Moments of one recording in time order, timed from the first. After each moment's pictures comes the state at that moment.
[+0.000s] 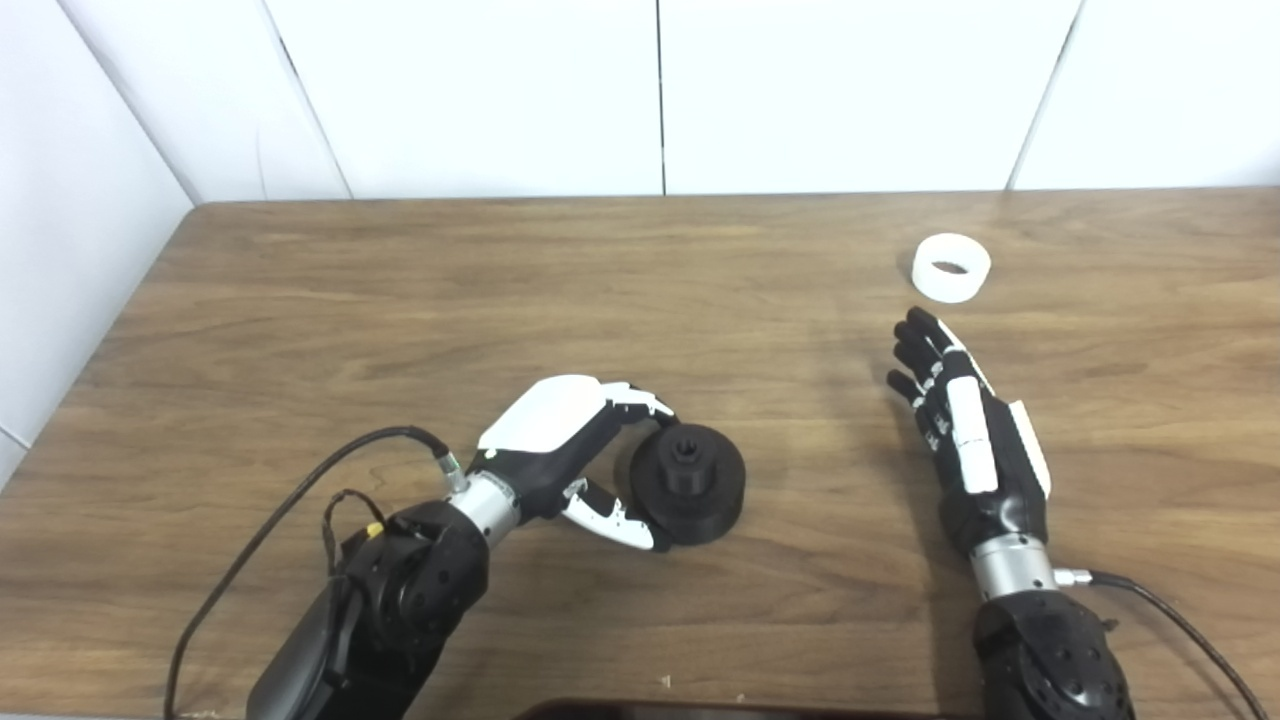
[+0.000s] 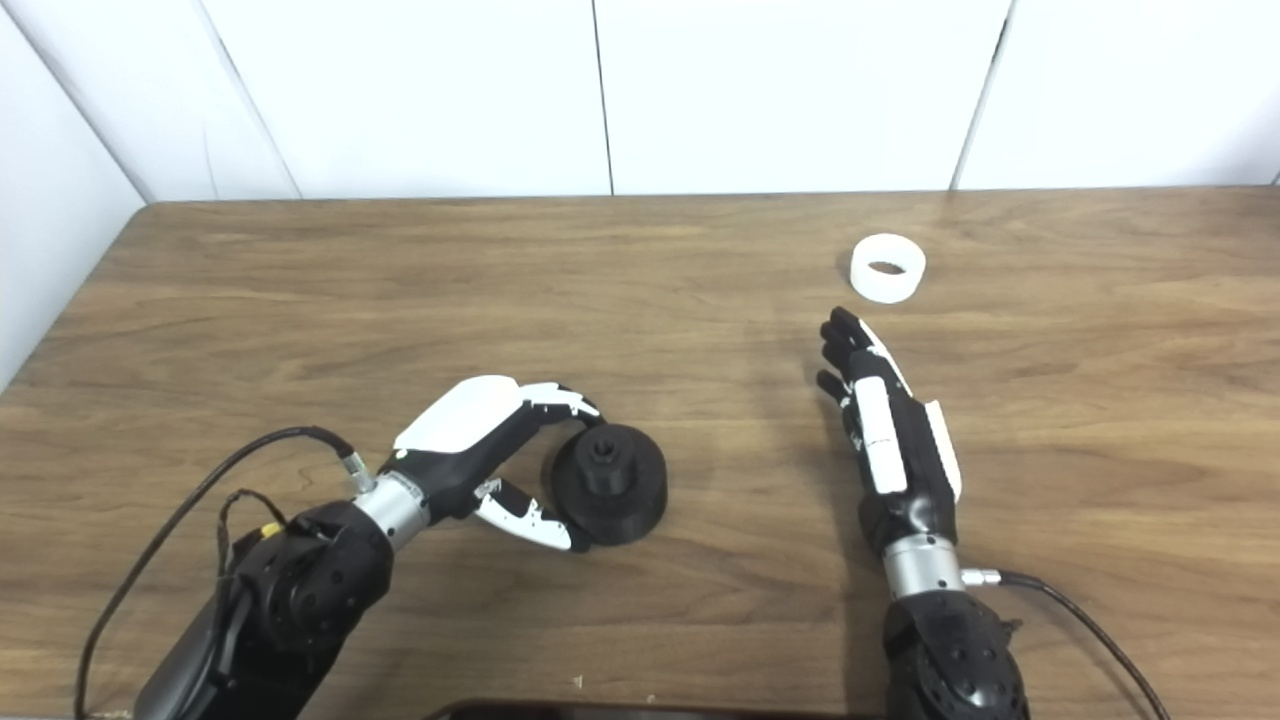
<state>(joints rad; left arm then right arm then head) -0.14 0.36 -0.40 -0.35 0.73 0.27 -0.45 0.02 0.00 -0.02 -0.19 0.02 0.07 0.00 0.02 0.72</state>
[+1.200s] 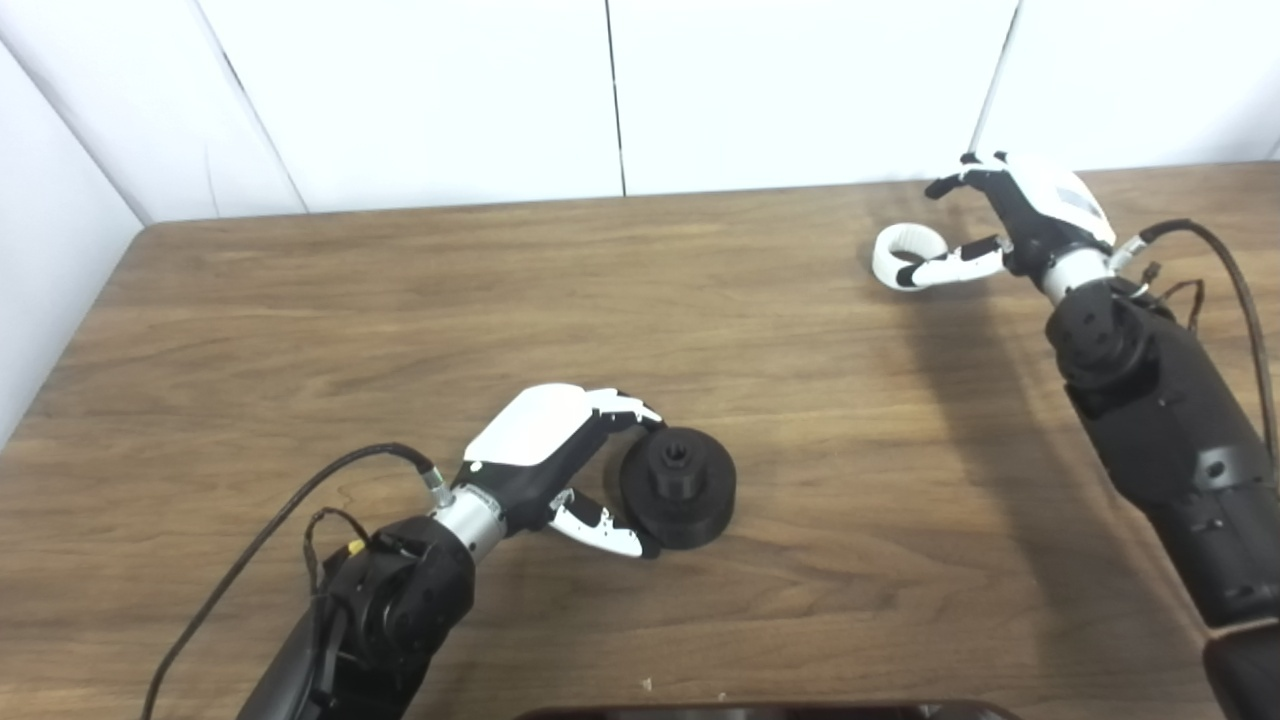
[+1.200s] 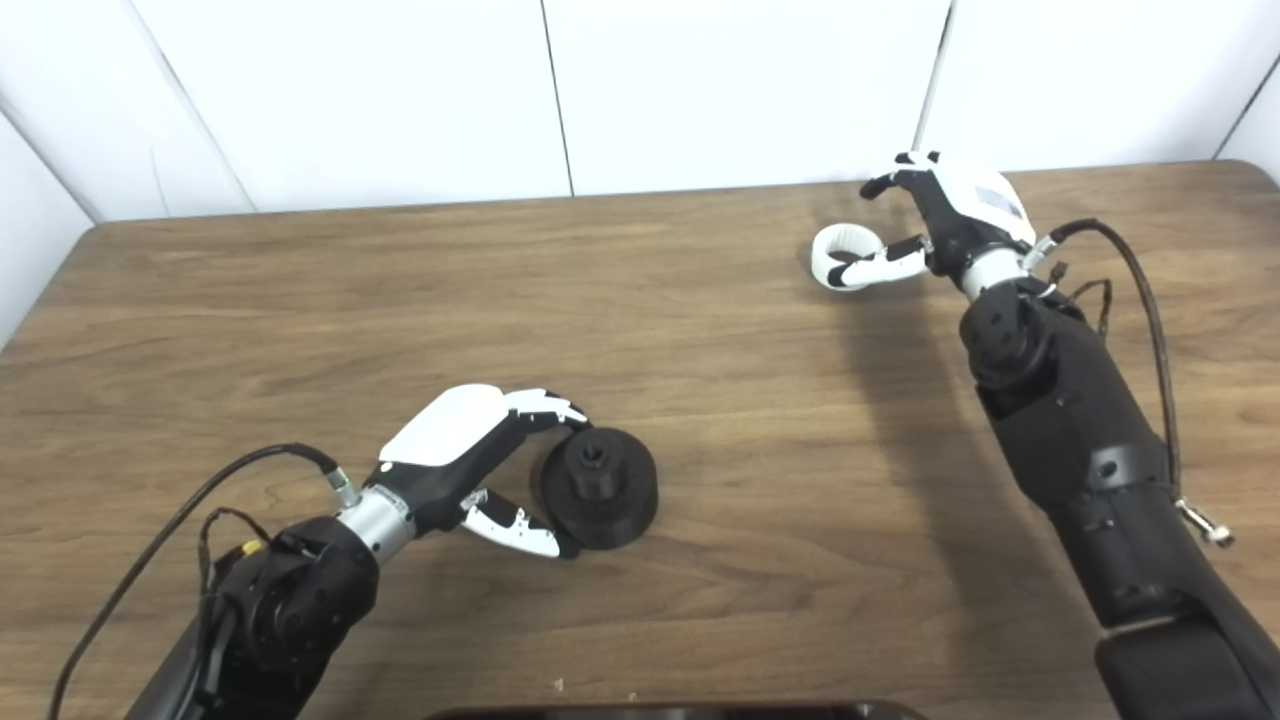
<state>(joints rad) -0.14 0.34 -0.40 -0.32 0.74 0.21 -0.44 -0.60 -0.44 0.20 0.33 -0.64 0.27 0.11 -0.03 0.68</state>
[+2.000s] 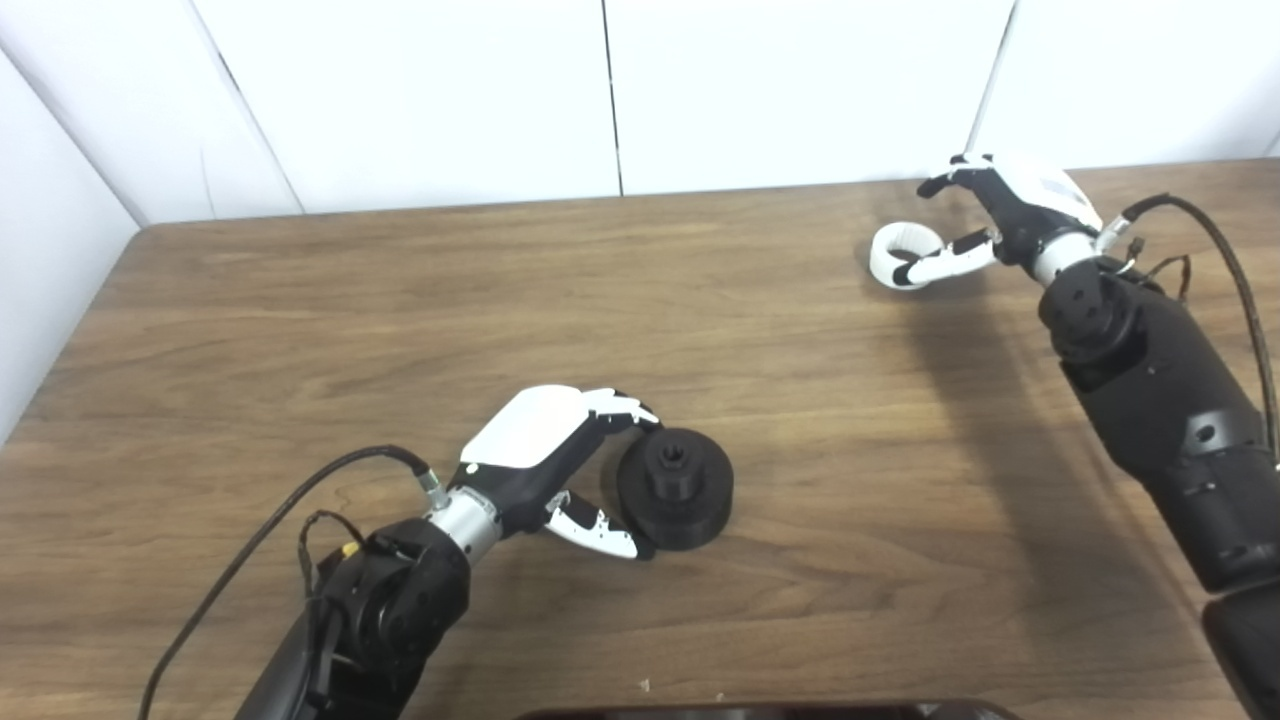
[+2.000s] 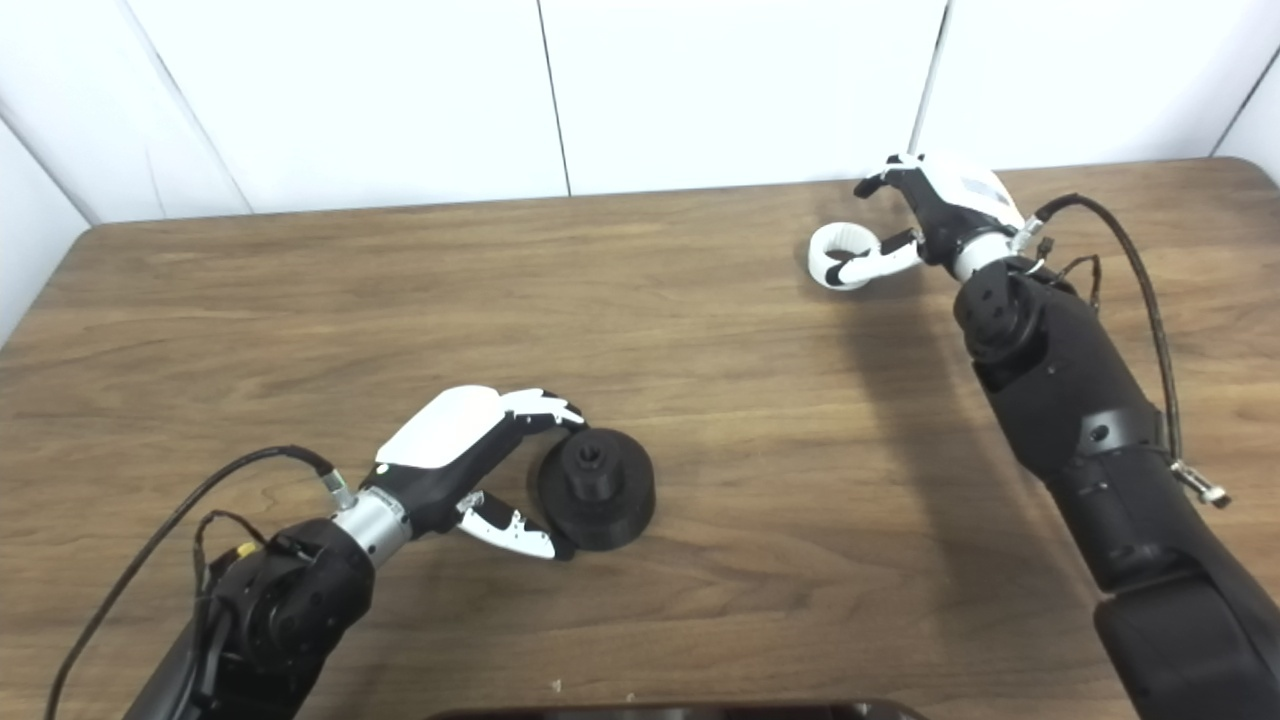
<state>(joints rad) -0.14 0.34 -0.39 -0.31 0.74 0.19 -0.44 -0.65 -0.45 0.24 0.40 -0.64 0.26 0.13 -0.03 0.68</state>
